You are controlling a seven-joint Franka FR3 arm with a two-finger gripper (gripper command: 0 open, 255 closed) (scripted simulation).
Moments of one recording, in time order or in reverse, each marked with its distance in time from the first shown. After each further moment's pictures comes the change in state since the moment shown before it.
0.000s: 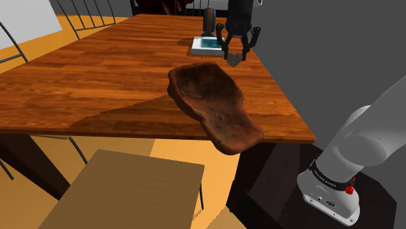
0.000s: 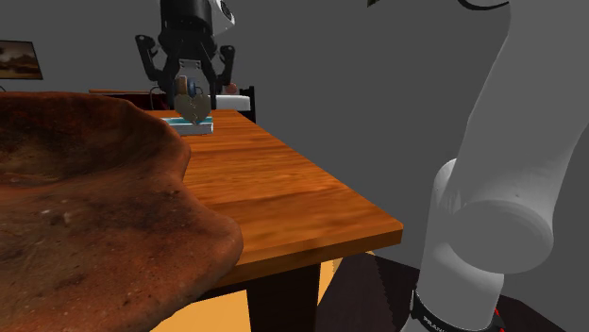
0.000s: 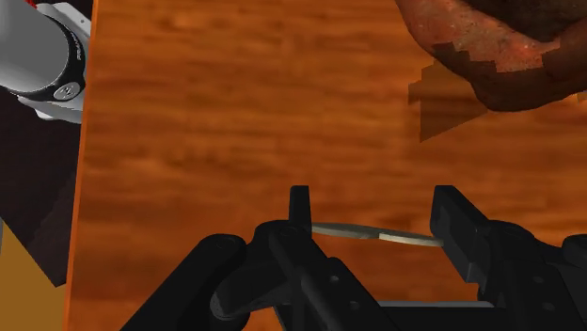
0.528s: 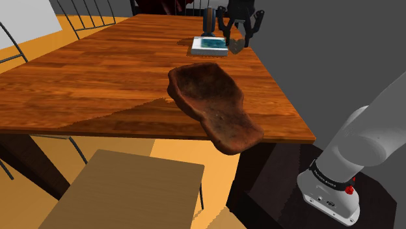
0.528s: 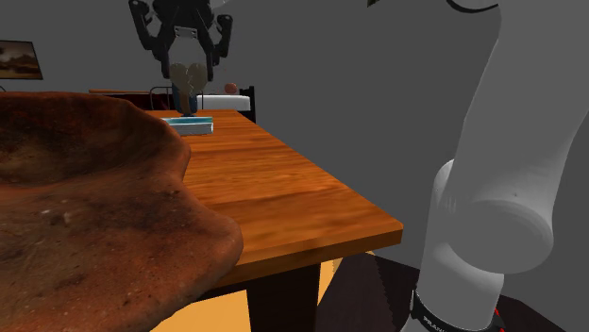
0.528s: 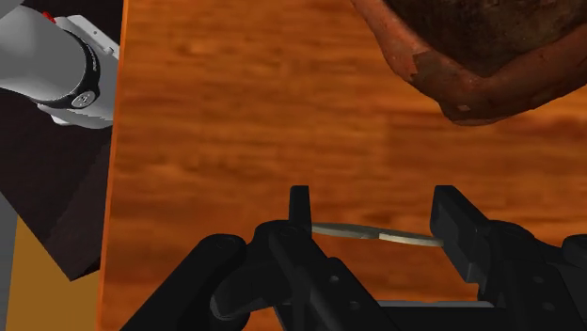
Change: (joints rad) arm 0.000 0.038 -0.004 0.152 0.007 -0.108 0.041
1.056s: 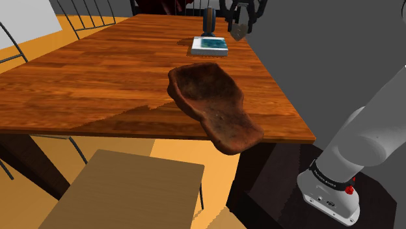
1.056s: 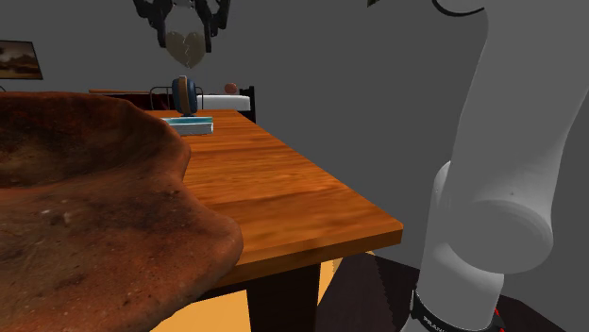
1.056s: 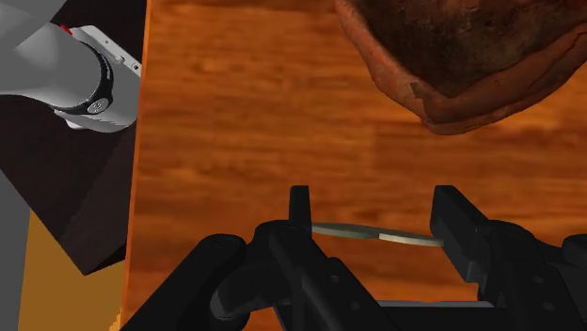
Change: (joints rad) arm -0.001 0.052 -0.004 0.168 0.010 -0.110 0.043
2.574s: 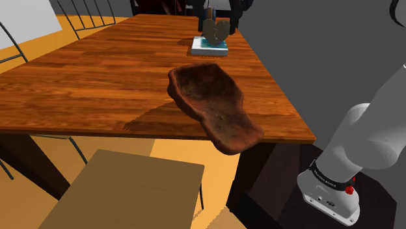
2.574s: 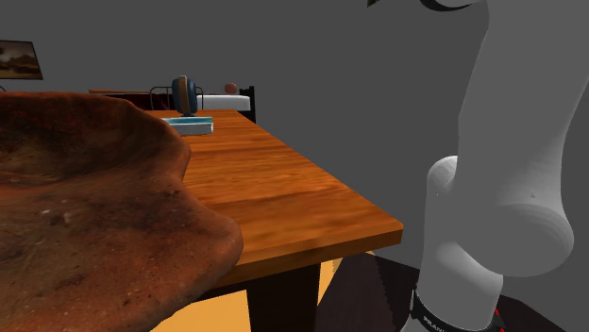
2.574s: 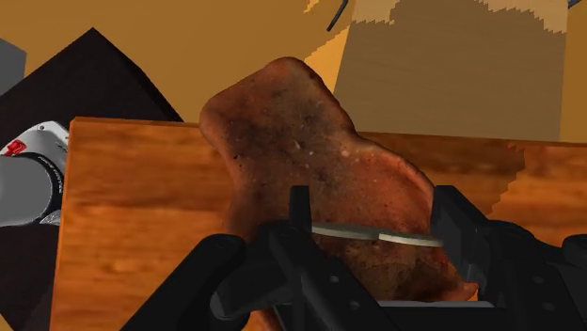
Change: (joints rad) arm 0.185 0.012 0.232 0.081 0.082 0.105 0.434
